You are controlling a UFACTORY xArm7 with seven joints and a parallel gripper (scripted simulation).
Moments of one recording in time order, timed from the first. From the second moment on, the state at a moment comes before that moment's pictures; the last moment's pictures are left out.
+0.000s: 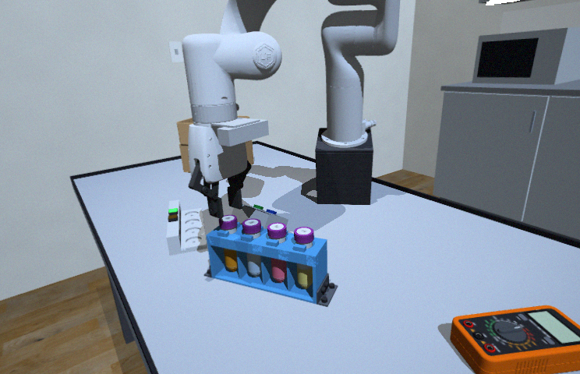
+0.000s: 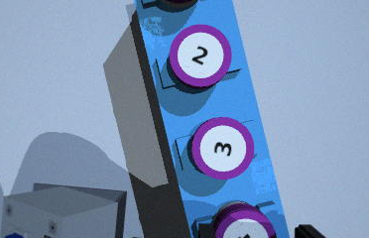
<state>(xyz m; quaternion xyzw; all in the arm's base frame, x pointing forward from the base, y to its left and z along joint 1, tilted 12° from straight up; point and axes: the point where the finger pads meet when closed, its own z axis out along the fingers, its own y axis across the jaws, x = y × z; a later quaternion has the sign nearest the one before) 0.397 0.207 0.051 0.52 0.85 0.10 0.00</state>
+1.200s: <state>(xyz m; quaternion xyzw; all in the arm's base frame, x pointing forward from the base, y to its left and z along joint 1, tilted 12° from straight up) 0.316 0.104 0.010 0.56 0.83 0.08 0.01</state>
